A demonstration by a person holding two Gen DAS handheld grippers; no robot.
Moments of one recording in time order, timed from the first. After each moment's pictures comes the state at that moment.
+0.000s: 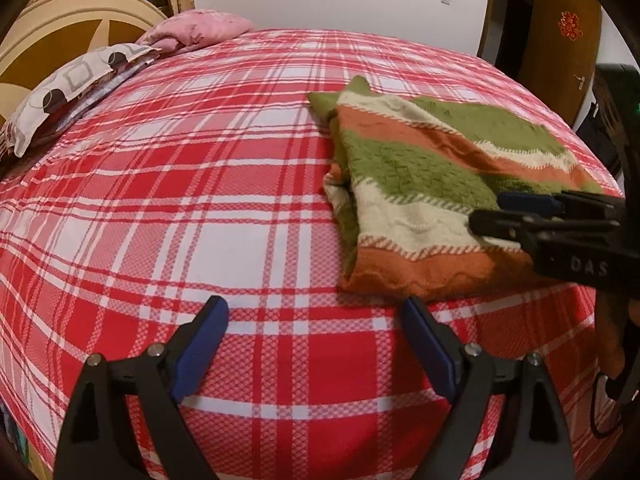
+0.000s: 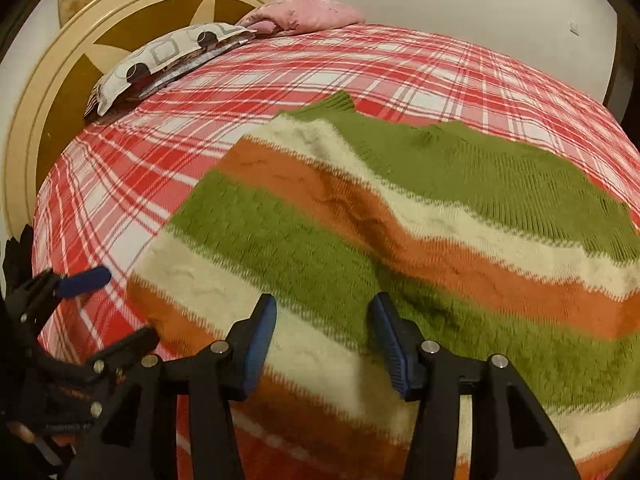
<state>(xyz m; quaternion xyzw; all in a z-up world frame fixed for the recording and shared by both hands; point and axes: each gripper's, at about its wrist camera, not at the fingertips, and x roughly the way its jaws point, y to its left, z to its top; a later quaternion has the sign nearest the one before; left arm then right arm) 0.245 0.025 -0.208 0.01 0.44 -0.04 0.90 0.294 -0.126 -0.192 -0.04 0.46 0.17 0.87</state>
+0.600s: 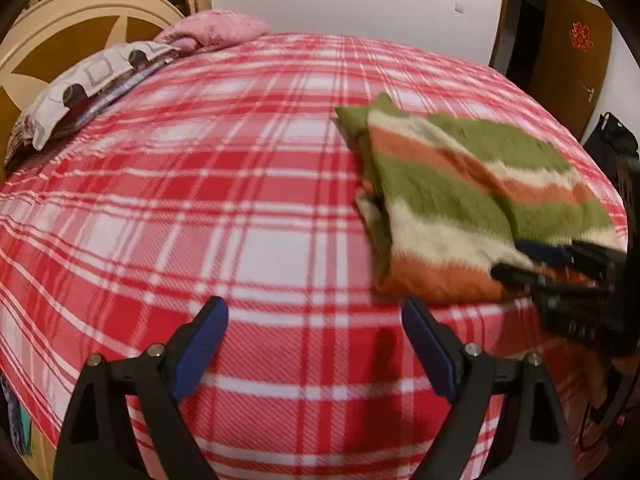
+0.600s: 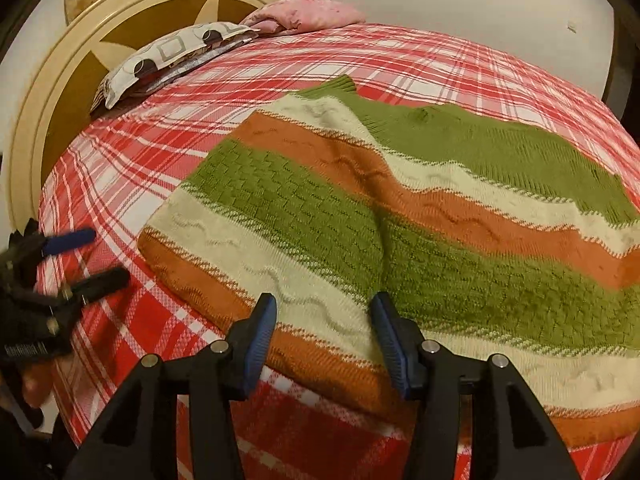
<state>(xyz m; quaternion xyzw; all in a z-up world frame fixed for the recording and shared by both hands) 0.242 0.049 -0.184 0.00 0.43 -0.02 0.90 0.265 -0.130 -0.201 -0.04 0.45 0.17 0.87</state>
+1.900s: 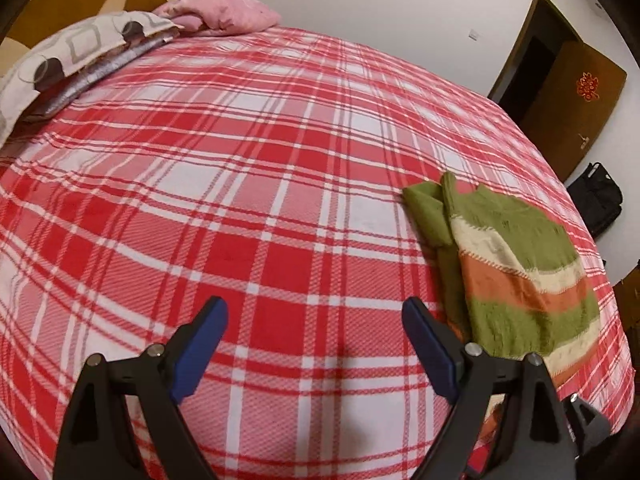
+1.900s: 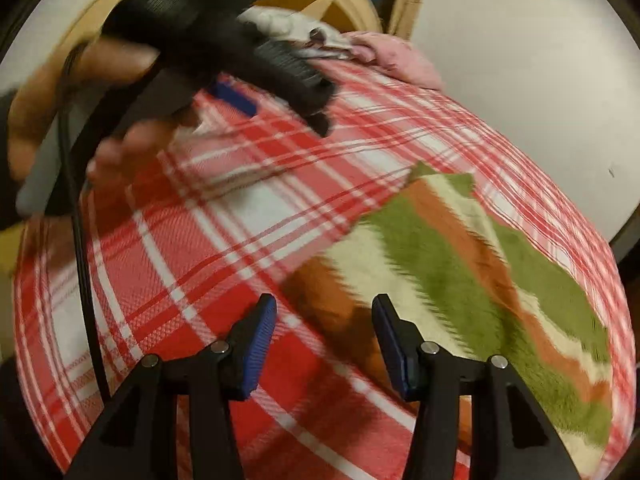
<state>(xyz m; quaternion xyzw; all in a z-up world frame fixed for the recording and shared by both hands) 0.357 0.133 -0.179 -0.10 0.45 -0.08 0.88 0.218 0.007 -0.193 -0.25 0.35 0.22 0.88</state>
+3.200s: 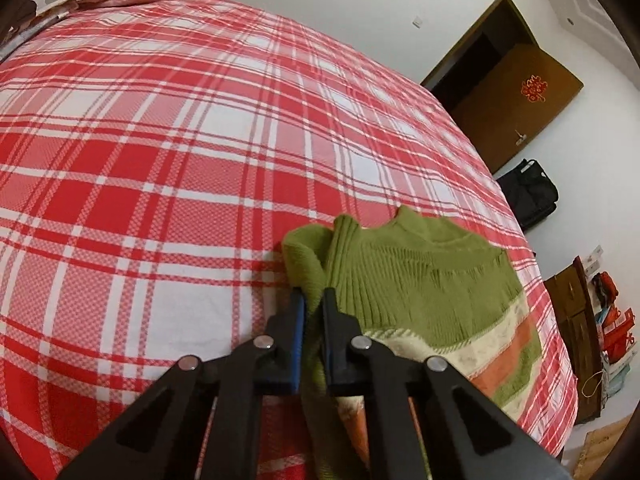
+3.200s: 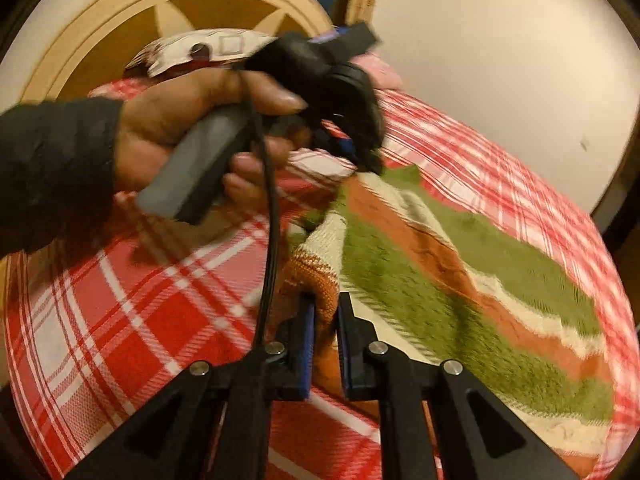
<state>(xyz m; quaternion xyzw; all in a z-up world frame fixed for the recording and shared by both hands) 0.456 0.052 -0.187 -0.16 0.48 -0.22 0.84 0.238 -0.044 -0.179 -0.18 0.34 0.17 0.91</state>
